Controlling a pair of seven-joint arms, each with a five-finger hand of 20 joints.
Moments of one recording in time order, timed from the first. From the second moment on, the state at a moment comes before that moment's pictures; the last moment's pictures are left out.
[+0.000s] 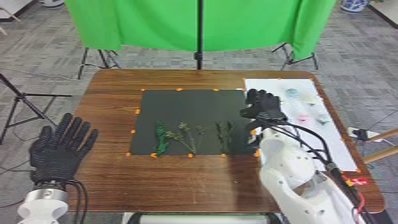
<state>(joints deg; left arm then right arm) 128.6 -69.1 -103.5 -122.1 5.0 7.4 11.2 -88.9 -64.6 66.3 -110.7 -145.3 -4.0 31.8</state>
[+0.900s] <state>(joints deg) 125.3 -68.8 -101.7 -121.1 7.0 7.5 11.4 -90.5 -62.6 71.2 -98.9 -151.5 -1.5 34.9</state>
